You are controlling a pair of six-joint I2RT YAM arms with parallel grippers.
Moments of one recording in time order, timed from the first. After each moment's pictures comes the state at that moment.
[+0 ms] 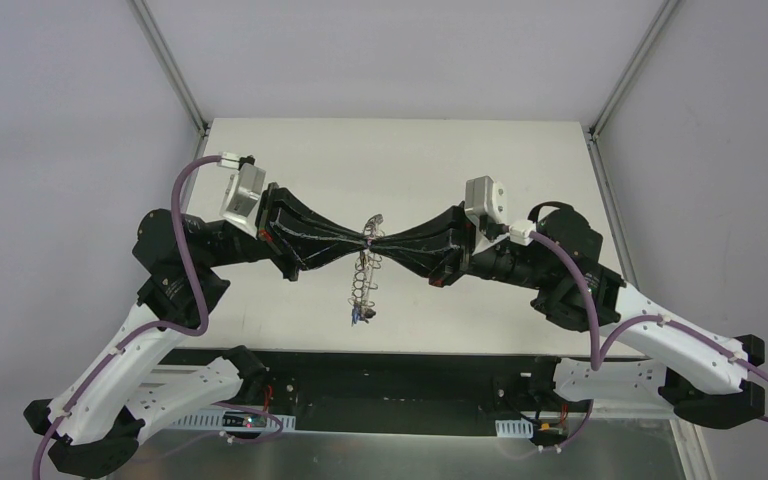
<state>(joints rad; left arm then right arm) -0.72 0.80 1.14 0.15 0.75 -0.46 1.21 1.00 1.28 0.00 -0.27 0.00</state>
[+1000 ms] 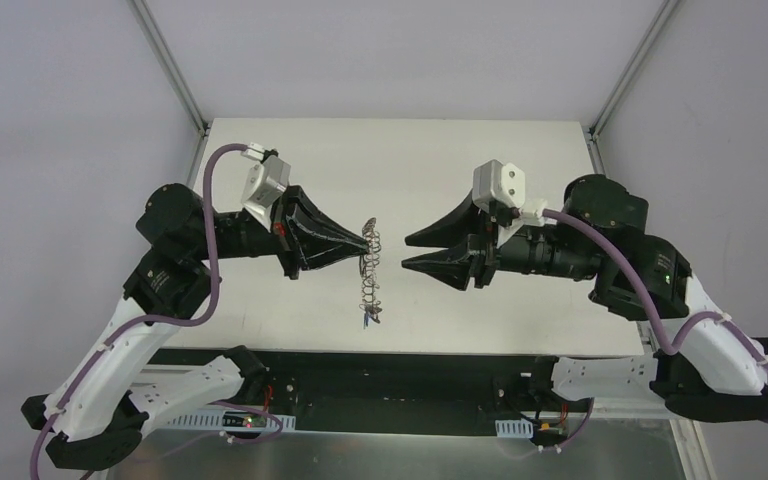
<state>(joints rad) -0.72 0.85 1.29 -0.18 0.76 -0.36 1.21 1.05 1.65 -0.60 -0.25 -0.05</state>
